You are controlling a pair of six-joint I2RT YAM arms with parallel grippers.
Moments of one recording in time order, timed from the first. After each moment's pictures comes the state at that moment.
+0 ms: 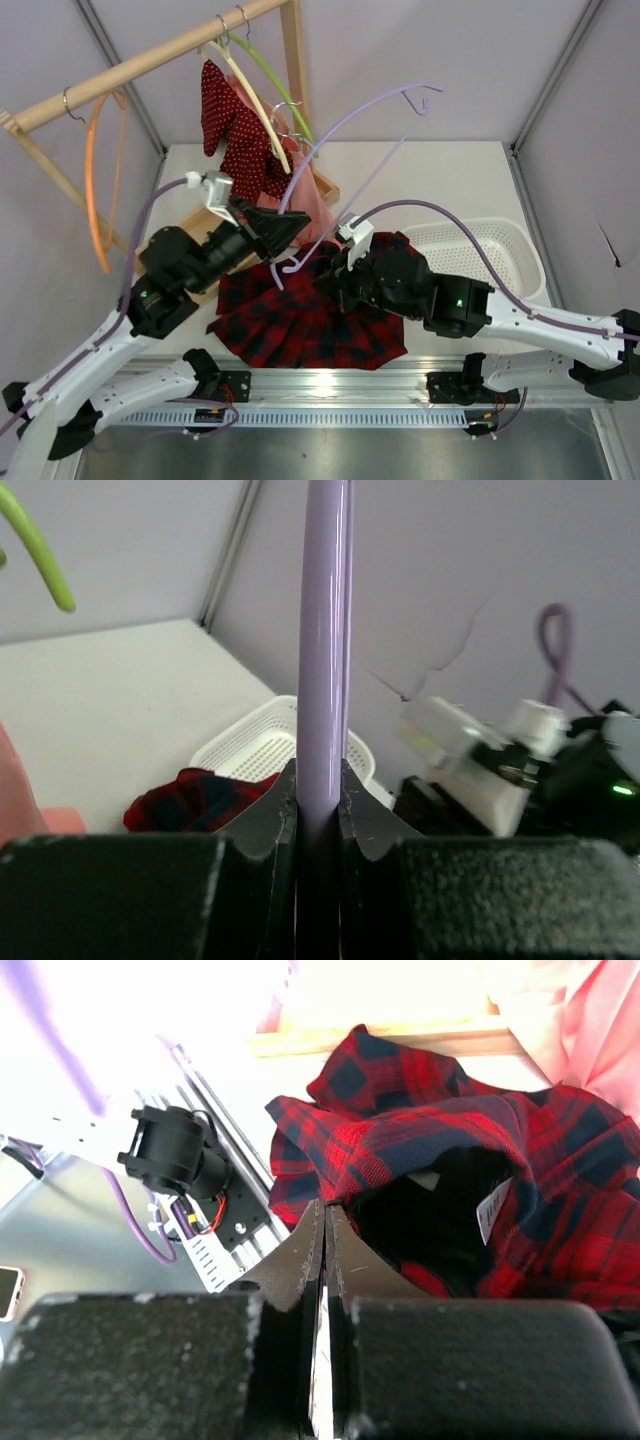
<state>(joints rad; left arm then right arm) -0.83 0.78 1.07 -0.09 0.07 -0.50 1.28 1.10 1.14 -0.32 0.23 0.40</state>
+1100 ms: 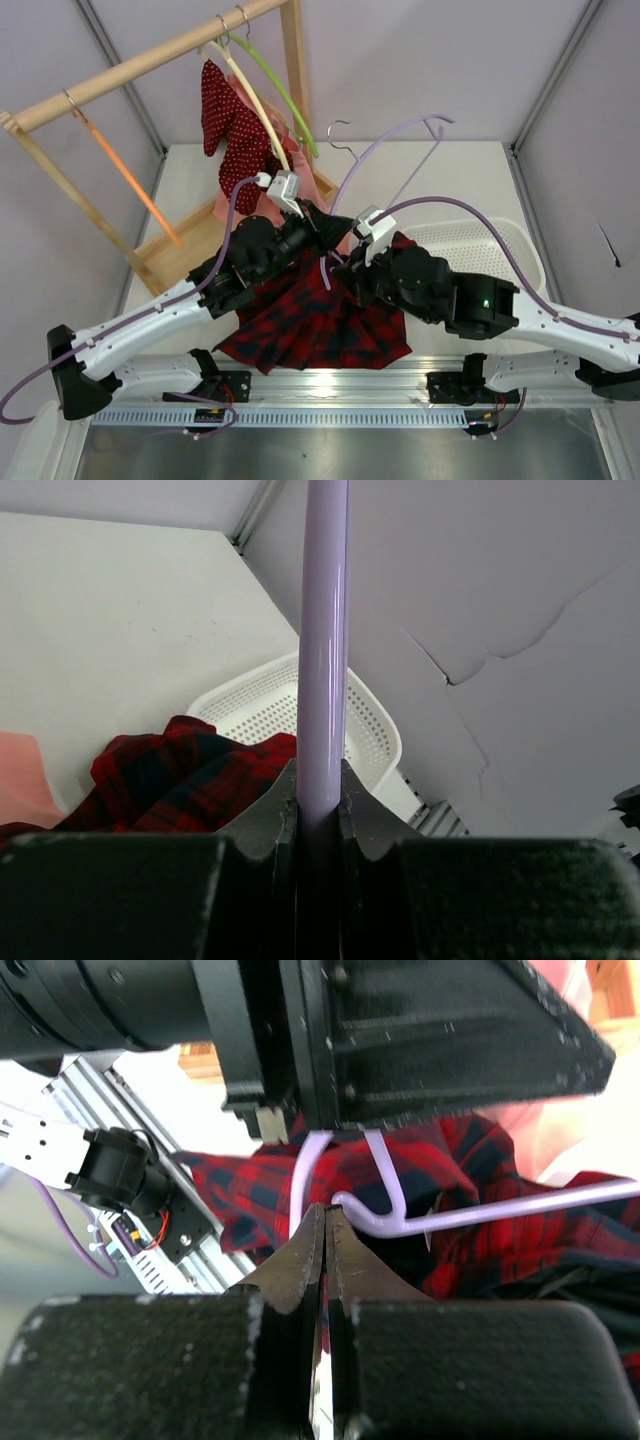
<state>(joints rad) -0.99 1.08 1.02 0.05 -0.18 -0.63 1.33 1.04 1.22 -0.48 0.42 0.34</state>
